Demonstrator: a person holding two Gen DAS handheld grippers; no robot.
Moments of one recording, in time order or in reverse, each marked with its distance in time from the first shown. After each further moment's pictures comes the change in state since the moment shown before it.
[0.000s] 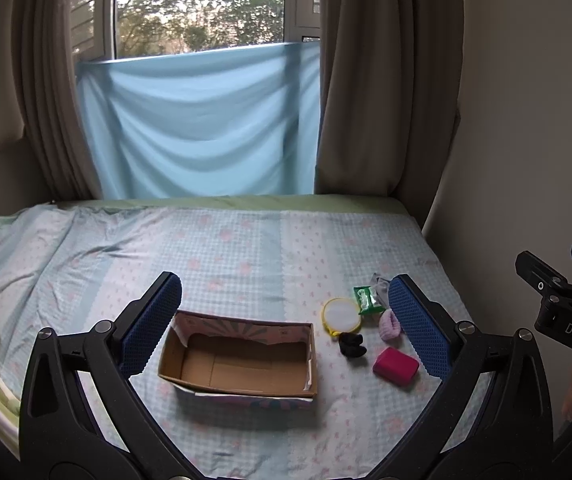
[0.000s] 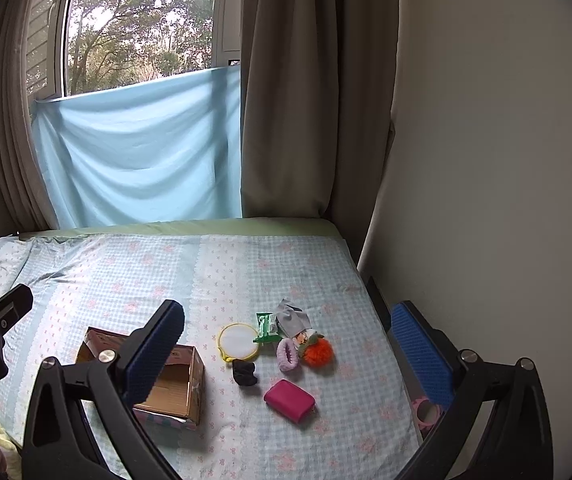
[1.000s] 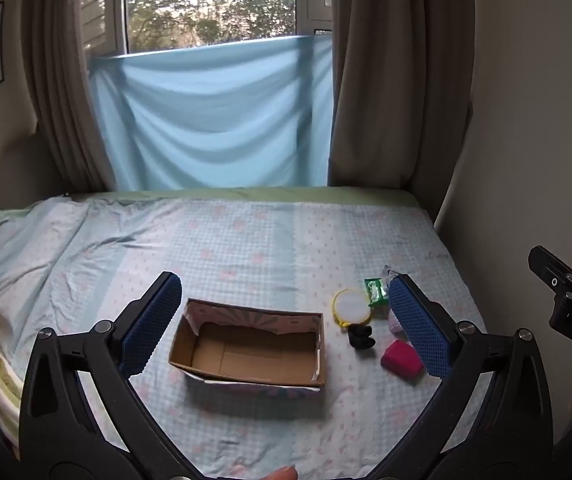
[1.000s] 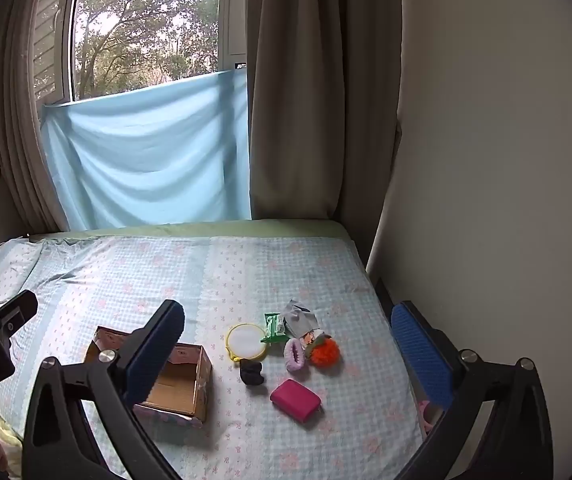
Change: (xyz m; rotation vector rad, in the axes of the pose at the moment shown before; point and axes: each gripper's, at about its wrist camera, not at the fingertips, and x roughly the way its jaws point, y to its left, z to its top) left arm 0.000 -0.014 -0.004 0.008 0.060 0.086; right arm -0.002 -0.009 -0.004 0.011 -0.016 0.047
